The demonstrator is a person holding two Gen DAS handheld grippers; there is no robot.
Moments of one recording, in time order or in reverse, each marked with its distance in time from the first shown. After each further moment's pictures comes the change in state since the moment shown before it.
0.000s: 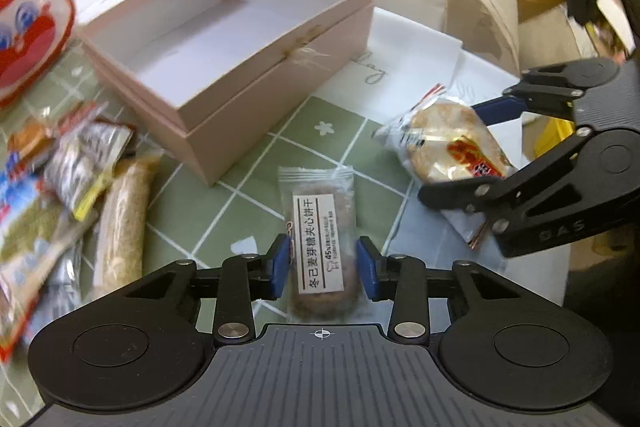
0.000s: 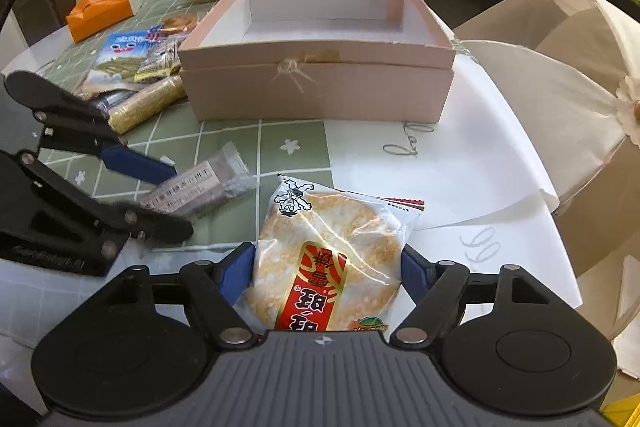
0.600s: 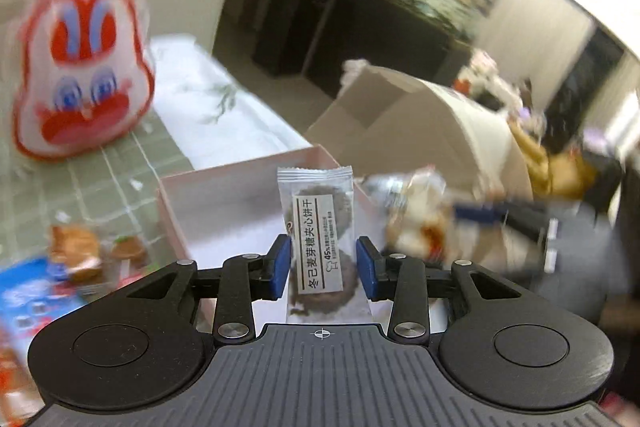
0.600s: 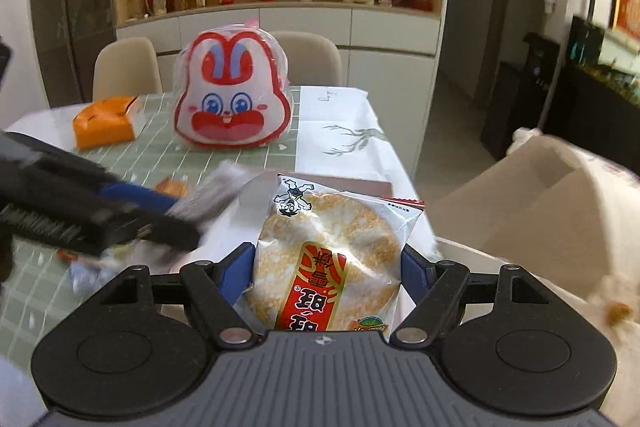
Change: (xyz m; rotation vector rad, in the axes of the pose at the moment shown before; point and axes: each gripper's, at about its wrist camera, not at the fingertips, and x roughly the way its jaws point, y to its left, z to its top) left arm -0.050 0.104 0.117 -0.436 -0.318 -0.076; right arm -0.004 -0.028 0.152 -0.073 -0.249 0.051
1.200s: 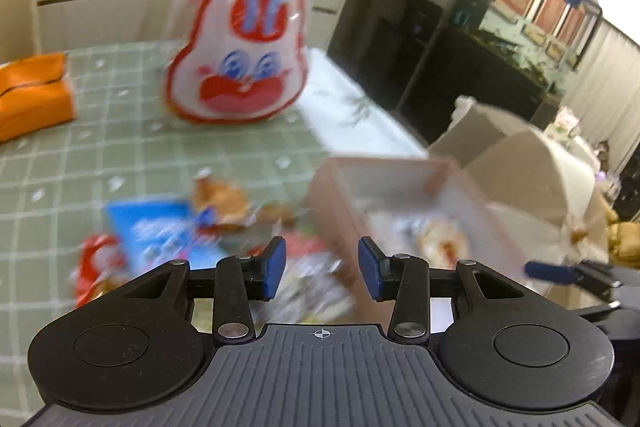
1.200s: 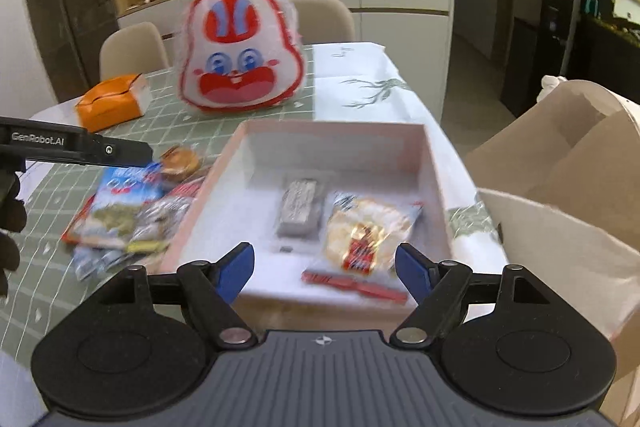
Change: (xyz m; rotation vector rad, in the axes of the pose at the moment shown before) left arm -0.061 0.066 -0.065 -0.106 -0.132 0.257; right arm 0.000 0.021 -0.048 0.014 0.058 0.038
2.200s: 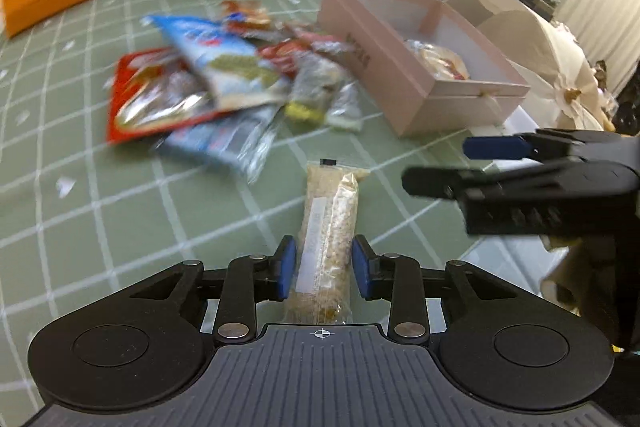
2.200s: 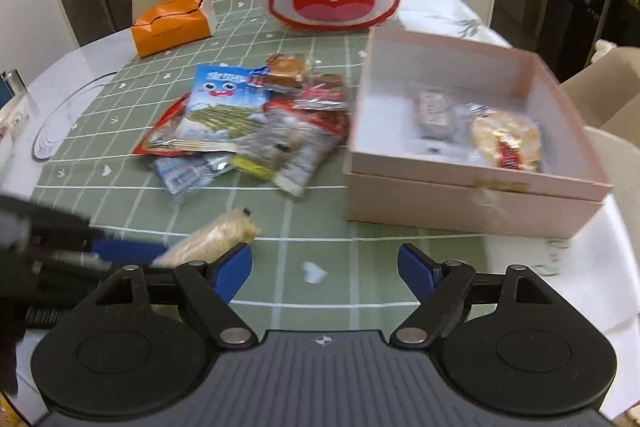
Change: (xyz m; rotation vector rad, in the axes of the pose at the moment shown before) left arm -0.050 0.021 -0.116 0.054 0.257 -0.009; right arm 0.022 0.117 -0.039 -0.013 0.177 0.047
